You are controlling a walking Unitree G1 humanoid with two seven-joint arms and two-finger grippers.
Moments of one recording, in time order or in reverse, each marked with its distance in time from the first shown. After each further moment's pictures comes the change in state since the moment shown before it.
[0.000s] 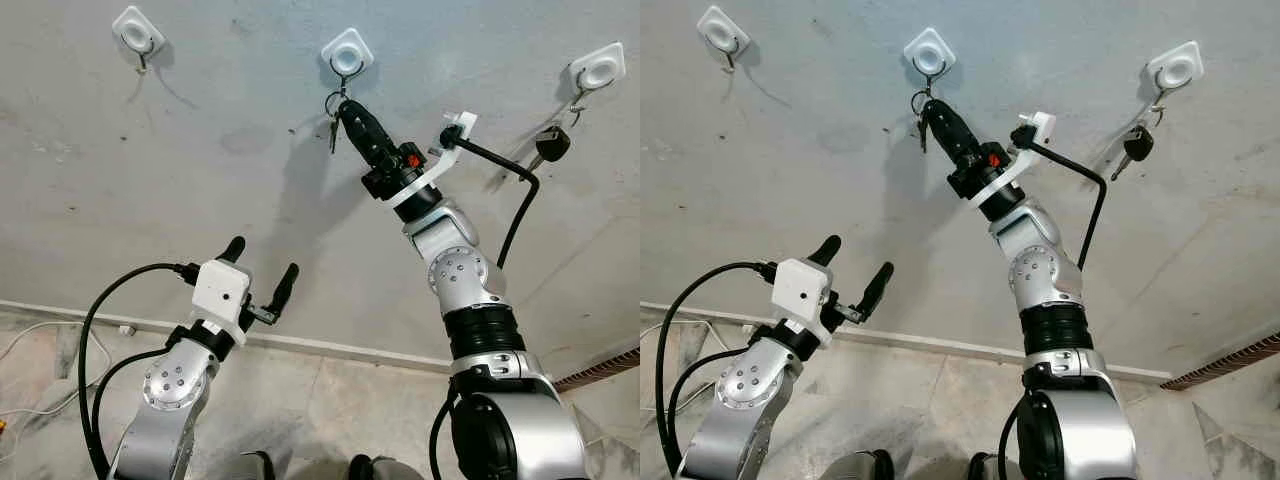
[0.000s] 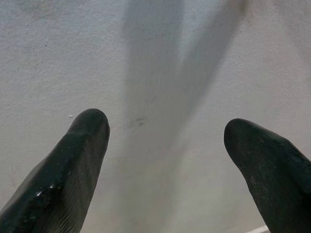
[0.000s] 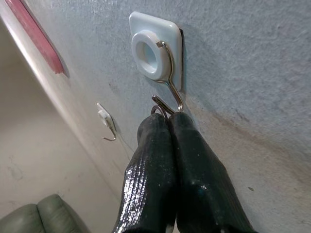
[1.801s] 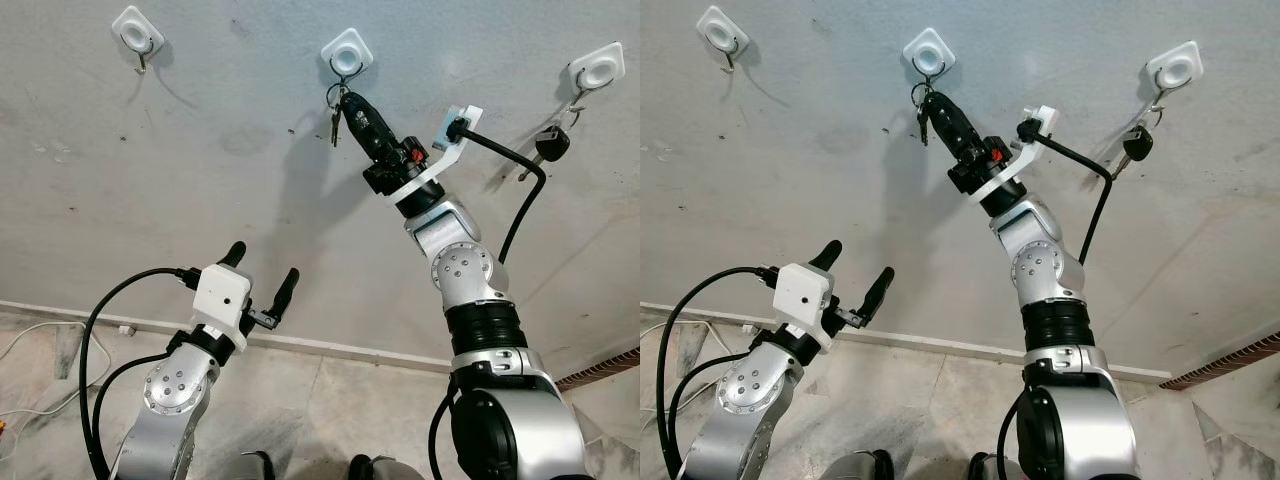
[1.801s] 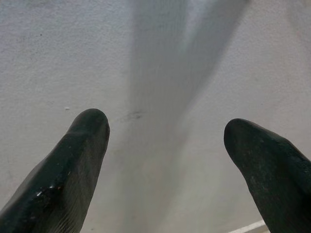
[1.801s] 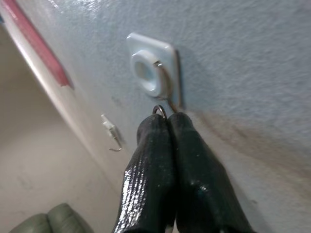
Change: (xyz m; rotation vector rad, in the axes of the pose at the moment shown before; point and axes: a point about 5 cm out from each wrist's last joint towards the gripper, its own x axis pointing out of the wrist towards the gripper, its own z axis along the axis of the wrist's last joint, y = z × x) left arm -0.003 -0.002 -0.004 -0.008 0.018 -0.001; right arm 0.004 -0.001 0.005 0.047 -0.021 0.012
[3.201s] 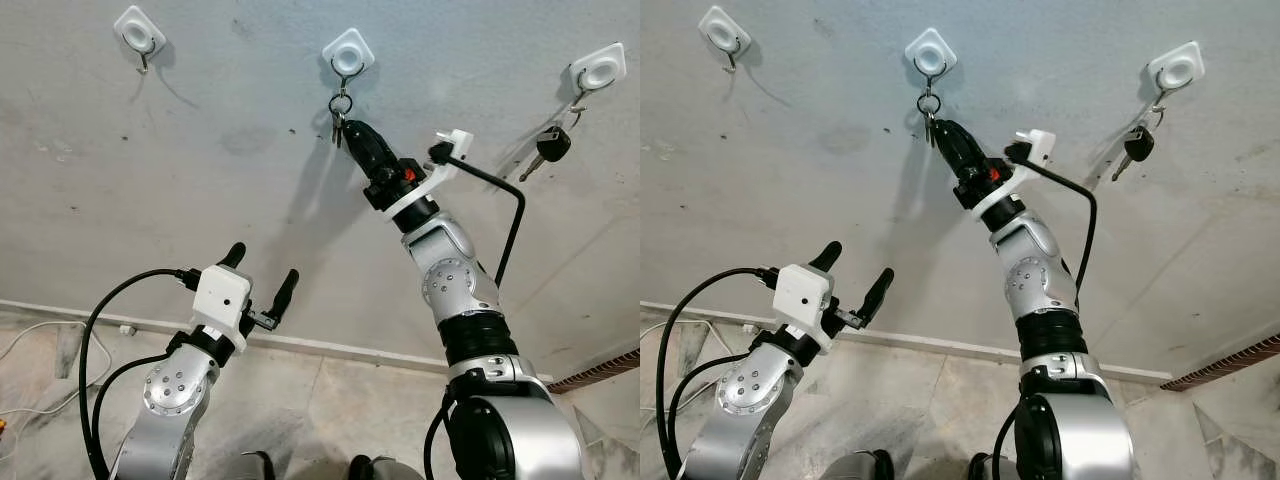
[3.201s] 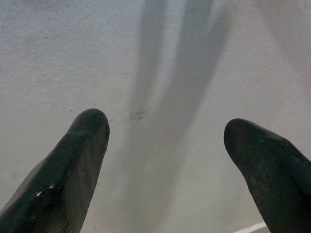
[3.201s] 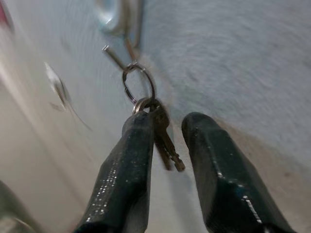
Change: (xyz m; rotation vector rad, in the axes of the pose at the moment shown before) left arm 0.002 0.000 0.002 0.002 -0.007 -0.001; right arm -0.015 -0.012 -0.012 -0.332 0.105 -0.191
